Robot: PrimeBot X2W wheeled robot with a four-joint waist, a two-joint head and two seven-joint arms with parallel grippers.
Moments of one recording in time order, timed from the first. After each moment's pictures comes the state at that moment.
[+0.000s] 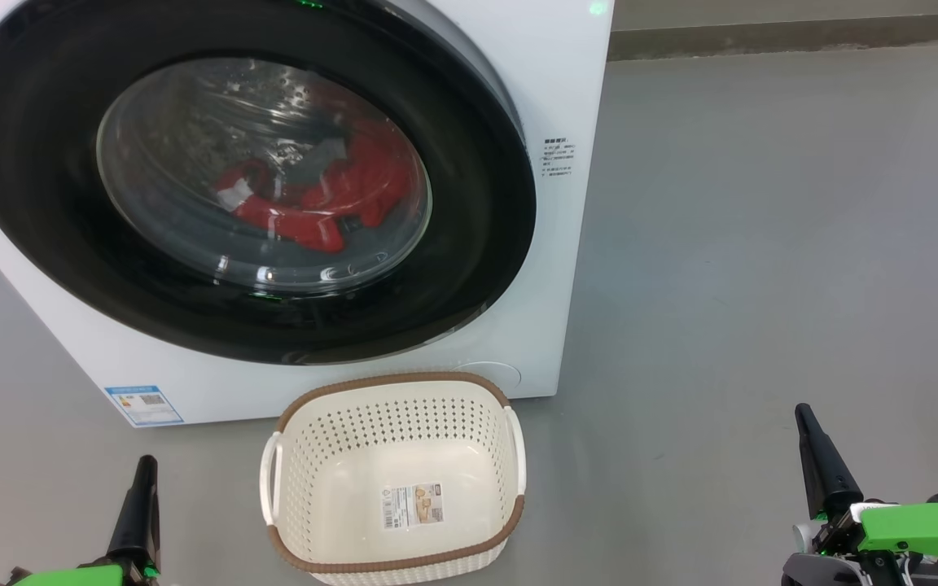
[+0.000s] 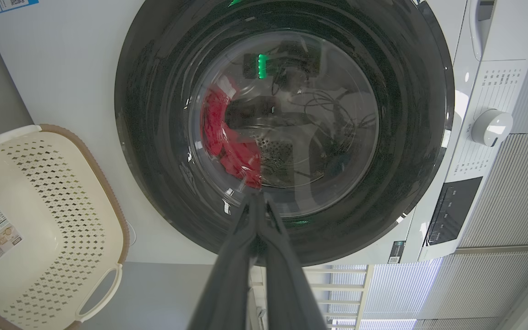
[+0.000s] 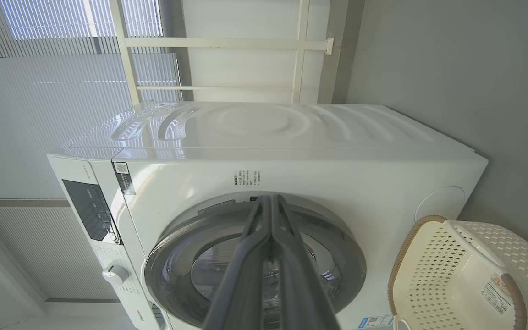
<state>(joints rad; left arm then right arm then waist) -0.07 0.03 0.09 0.26 -1.61 -0.13 0.11 -0.10 -0.04 -0.14 0.27 1.61 0.13 0.11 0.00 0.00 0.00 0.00</state>
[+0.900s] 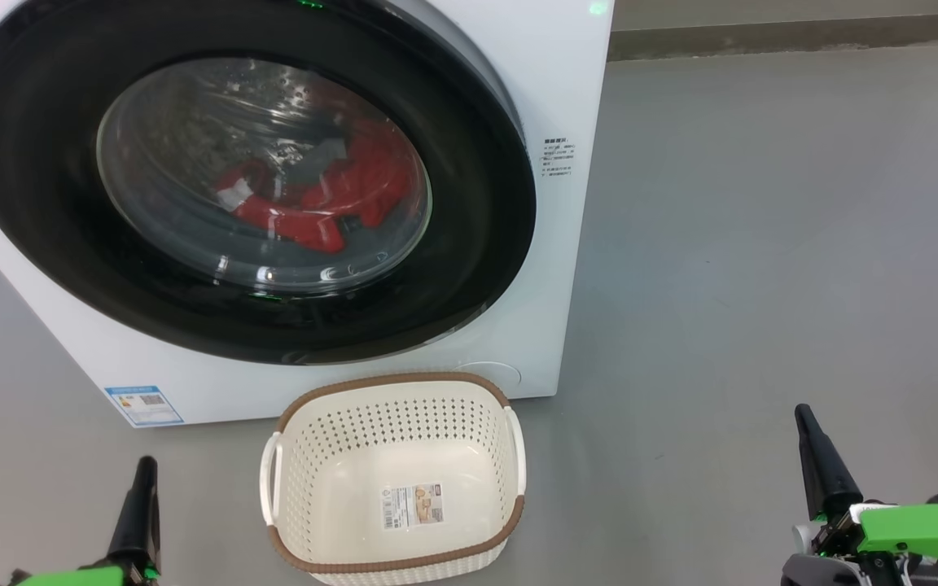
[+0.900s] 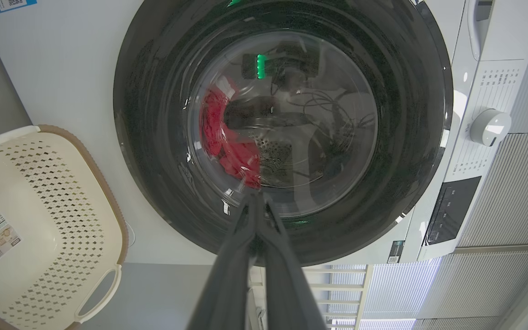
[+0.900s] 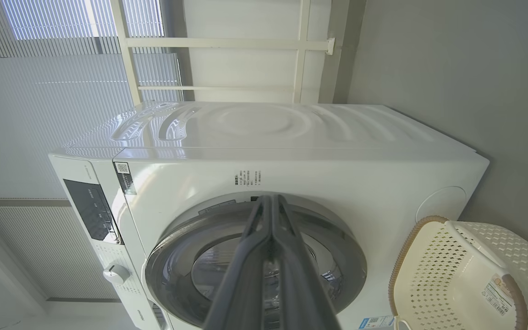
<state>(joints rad) -0.07 0.03 0.09 0.26 -1.61 -0.13 0.11 -0.10 -0.04 -0.14 0.27 1.61 0.13 0.11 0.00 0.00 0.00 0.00</state>
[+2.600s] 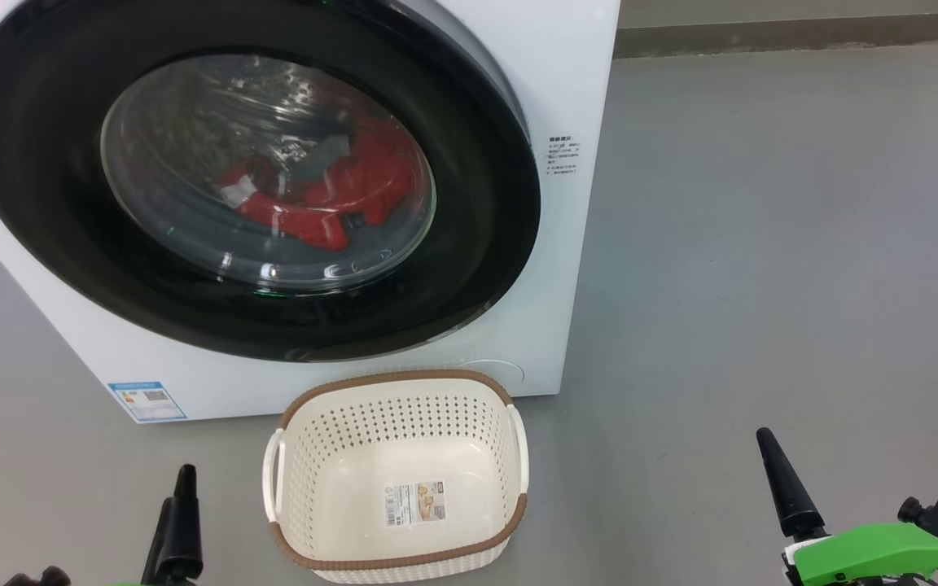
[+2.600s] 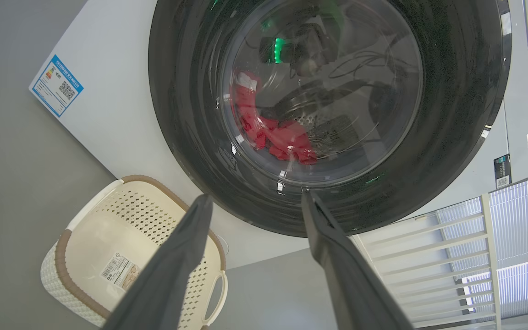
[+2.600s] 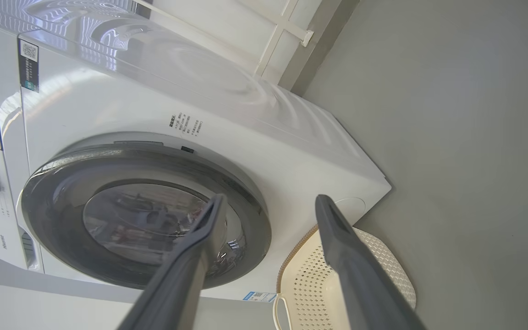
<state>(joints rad) 0.00 0.00 0.02 0.23 -1.13 -0.10 -0.01 -0.05 -0.08 -0.01 0.32 1.22 0.13 -0.02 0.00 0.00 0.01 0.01</state>
